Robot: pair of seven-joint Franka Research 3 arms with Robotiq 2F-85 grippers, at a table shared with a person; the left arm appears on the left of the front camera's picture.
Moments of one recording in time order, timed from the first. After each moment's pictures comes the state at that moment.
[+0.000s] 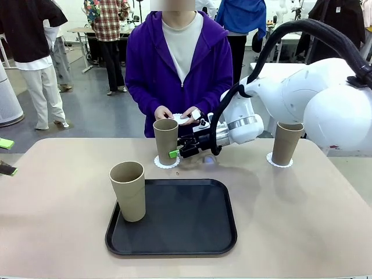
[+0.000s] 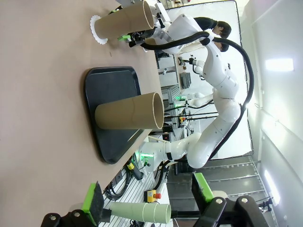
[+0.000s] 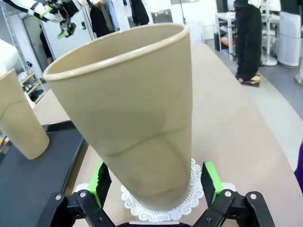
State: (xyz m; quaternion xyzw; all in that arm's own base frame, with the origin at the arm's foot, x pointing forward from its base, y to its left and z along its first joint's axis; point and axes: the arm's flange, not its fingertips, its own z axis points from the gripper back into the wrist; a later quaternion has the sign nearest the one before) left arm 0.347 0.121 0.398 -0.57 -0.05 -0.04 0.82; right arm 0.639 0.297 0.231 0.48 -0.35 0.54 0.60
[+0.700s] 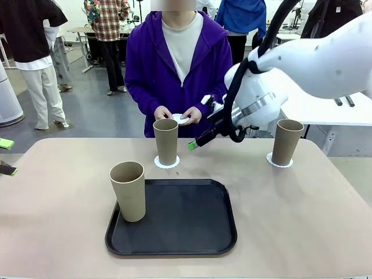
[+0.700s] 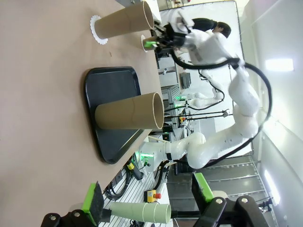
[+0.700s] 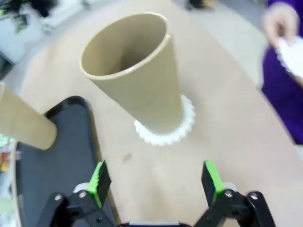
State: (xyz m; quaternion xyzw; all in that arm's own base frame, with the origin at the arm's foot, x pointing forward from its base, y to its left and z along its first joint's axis) left arm 0.347 0.121 0.398 -0.57 -0.05 -0.04 0.82; right arm 0.579 0.241 0.351 0.31 -0.25 0.46 0.79
